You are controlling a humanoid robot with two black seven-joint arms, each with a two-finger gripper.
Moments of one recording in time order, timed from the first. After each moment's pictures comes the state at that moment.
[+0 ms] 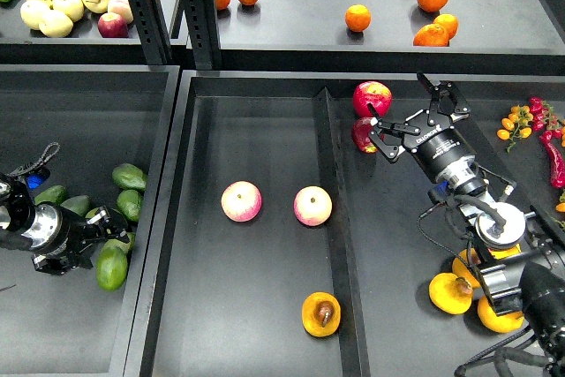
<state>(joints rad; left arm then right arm) -0.75 0.67 -0.22 -0.95 0.60 -0.49 0.49 0.54 0.02 1.36 0.62 -0.07 0.58 -0.18</state>
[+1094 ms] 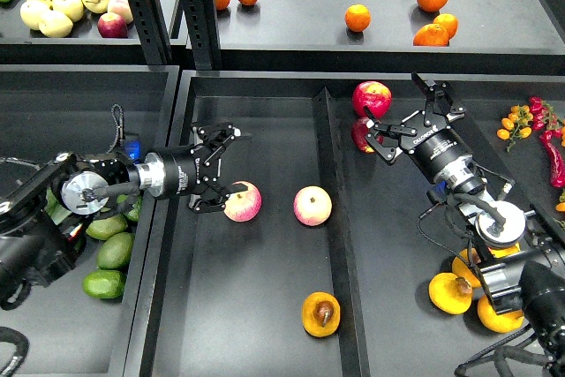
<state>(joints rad) -0.51 0.04 -1.20 -0.93 0.51 -0.49 0.49 0.55 0.01 1.36 0.62 -0.08 0.58 -0.21</state>
